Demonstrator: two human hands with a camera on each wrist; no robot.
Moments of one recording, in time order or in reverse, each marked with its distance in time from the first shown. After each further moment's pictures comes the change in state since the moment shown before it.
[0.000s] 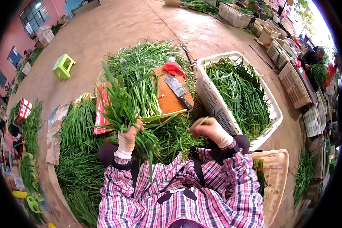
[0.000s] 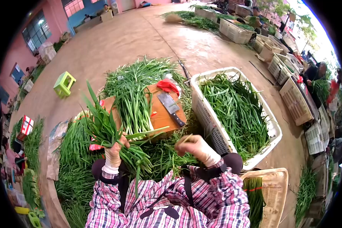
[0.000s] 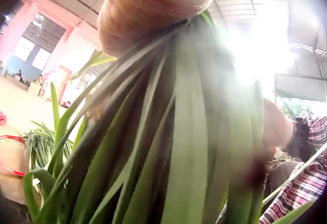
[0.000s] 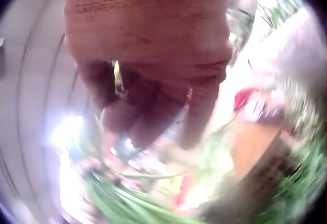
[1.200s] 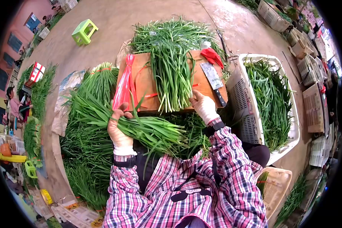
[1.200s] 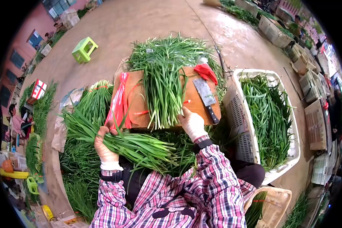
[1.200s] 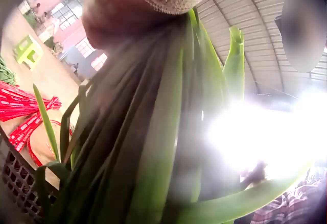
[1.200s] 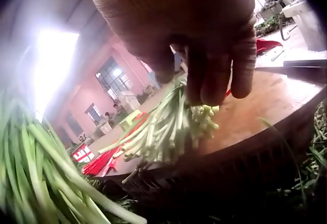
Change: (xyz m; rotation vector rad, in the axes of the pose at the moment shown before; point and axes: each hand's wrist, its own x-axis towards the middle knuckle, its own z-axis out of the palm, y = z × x) left_hand -0.010 -0.027 -0.106 -0.758 0.643 -0.183; right_hand 0.216 0.110 0.070 -0.944 0.386 -0.213
